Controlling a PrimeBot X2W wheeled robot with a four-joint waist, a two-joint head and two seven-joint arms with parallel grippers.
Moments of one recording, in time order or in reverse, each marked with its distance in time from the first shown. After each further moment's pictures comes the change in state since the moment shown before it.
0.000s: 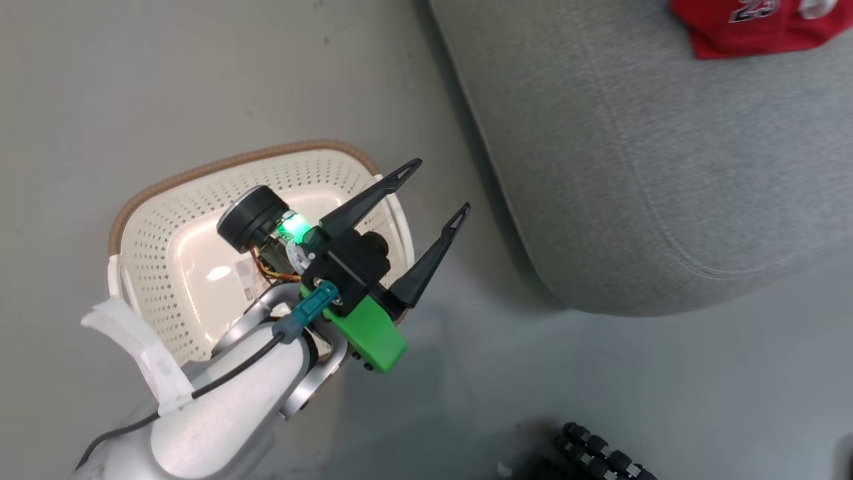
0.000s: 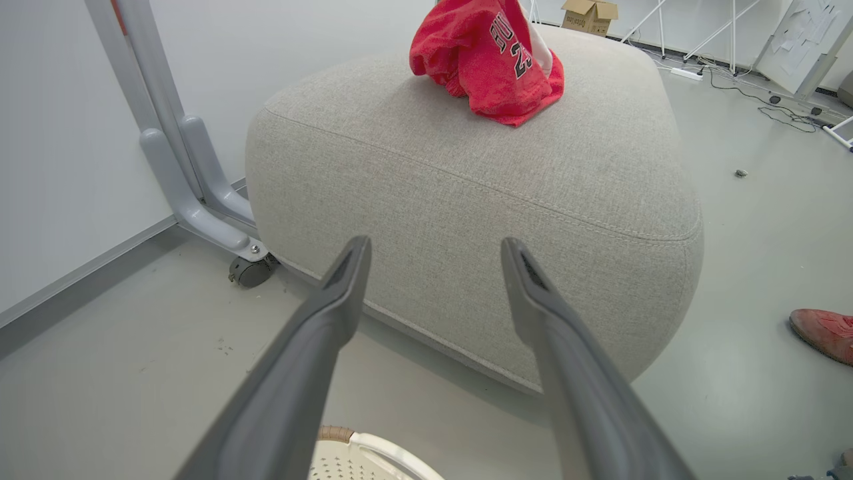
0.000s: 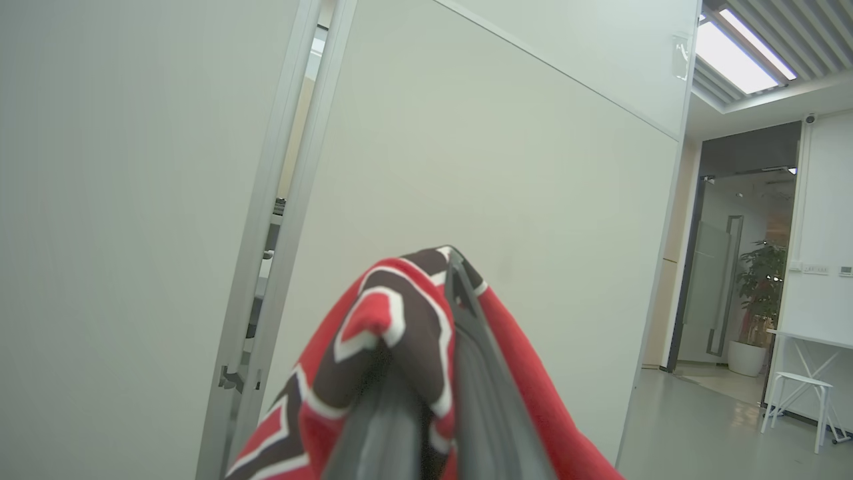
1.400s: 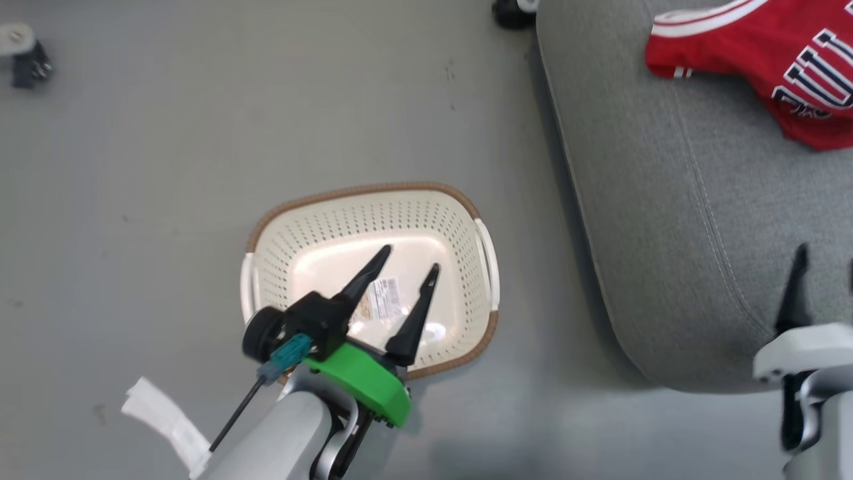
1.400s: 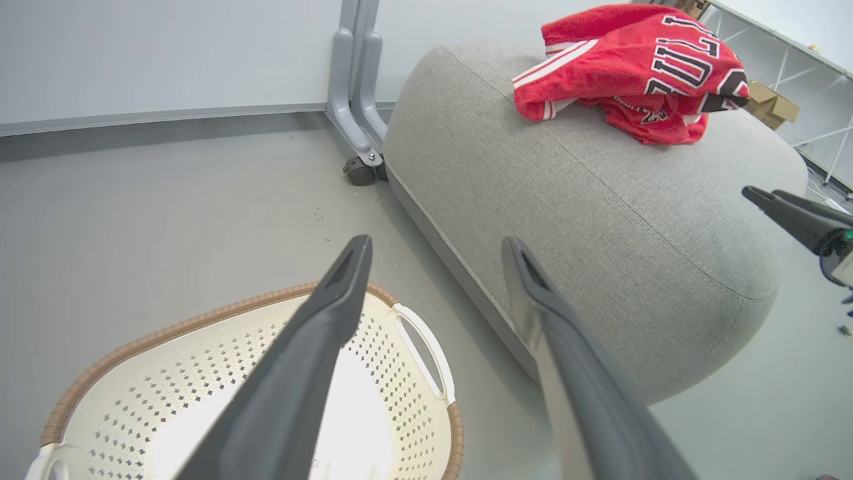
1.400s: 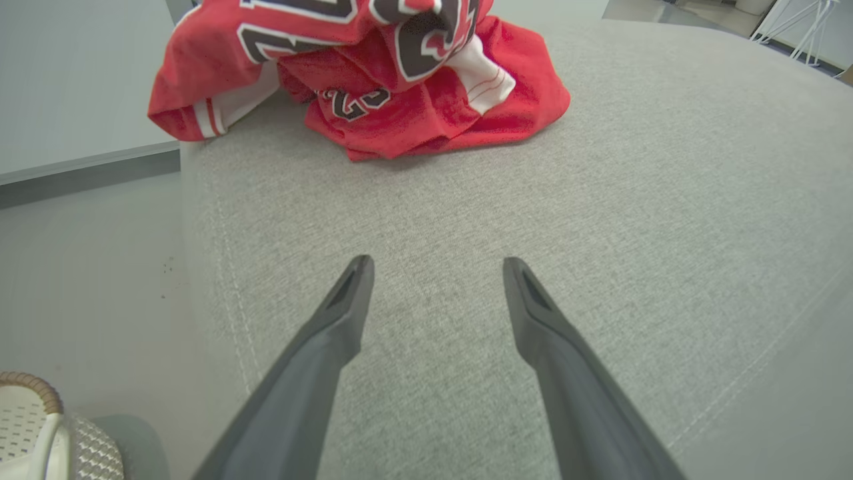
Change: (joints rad) left arm 0.228 -0.183 0.102 0.275 -0.202 0.011 -0.200; right arm 0.767 0.244 -0.215 0.268 -0.165 0.000 0.000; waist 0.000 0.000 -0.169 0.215
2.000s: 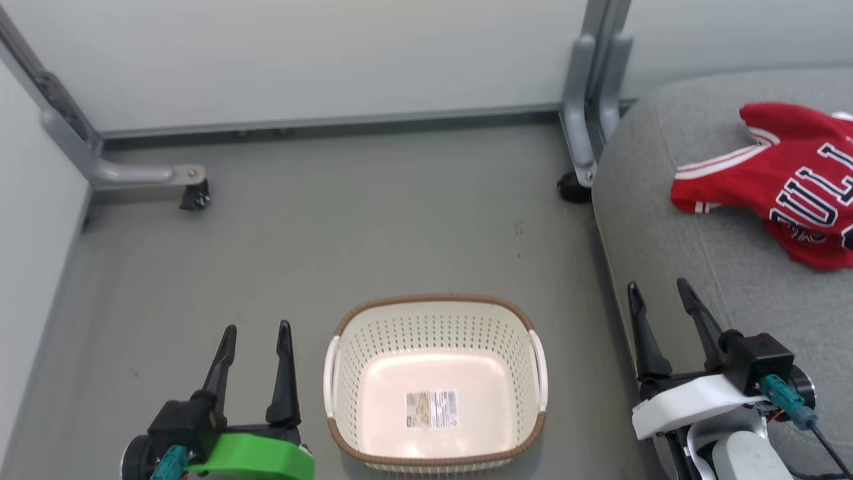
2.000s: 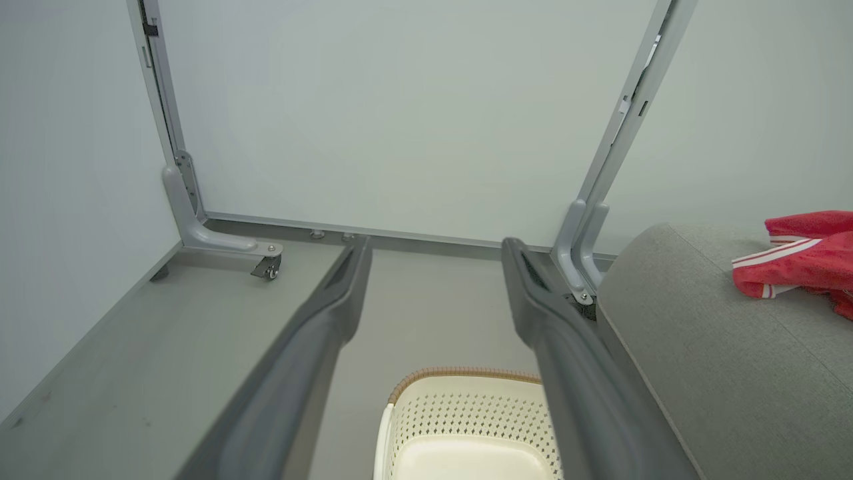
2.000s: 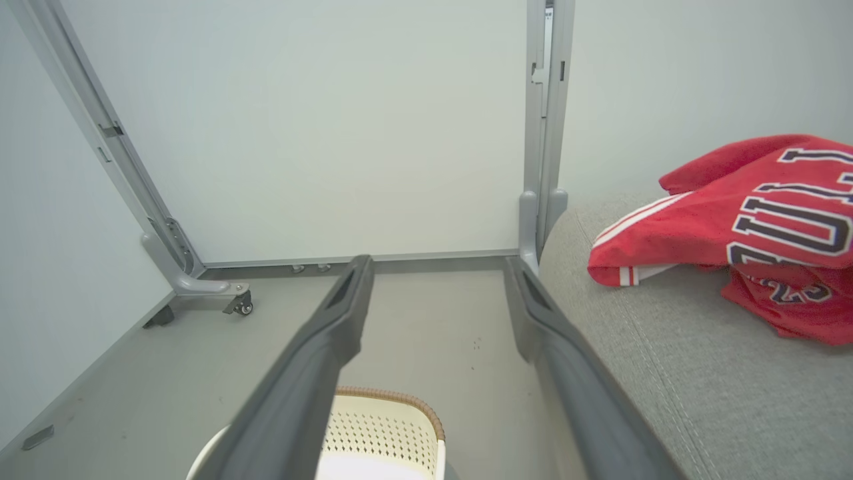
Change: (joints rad) left arm 0.436 -0.113 0.546 -0.165 0.235 0.040 -0.006; right arm 0.205 0.010 0.486 -0.194 0.147 0.000 0.000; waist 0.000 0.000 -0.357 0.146
